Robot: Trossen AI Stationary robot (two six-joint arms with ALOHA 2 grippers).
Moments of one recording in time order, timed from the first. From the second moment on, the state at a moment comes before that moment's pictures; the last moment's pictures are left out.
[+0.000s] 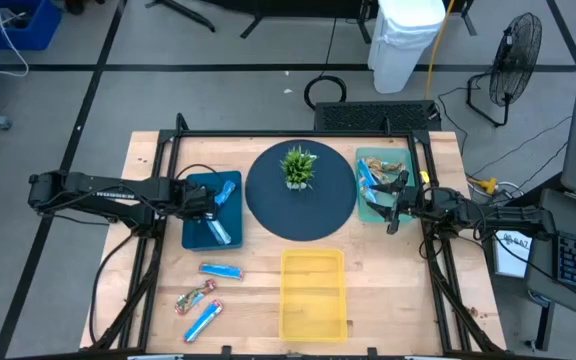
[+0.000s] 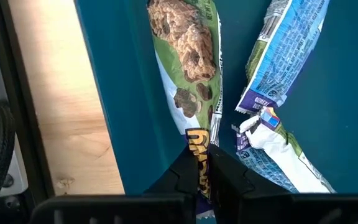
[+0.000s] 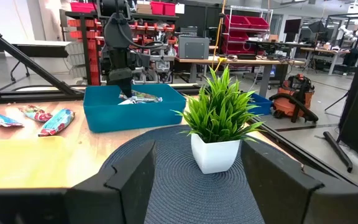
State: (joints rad) left arm 0.12 1.04 0.55 -0.98 -0.16 -1.32; right arm -0.08 0.11 0.02 0.08 0.21 -0.04
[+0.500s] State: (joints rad) left arm 0.12 1.04 0.55 -0.98 -0.16 -1.25; right arm -0.08 0.11 0.02 0.08 0.21 -0.04
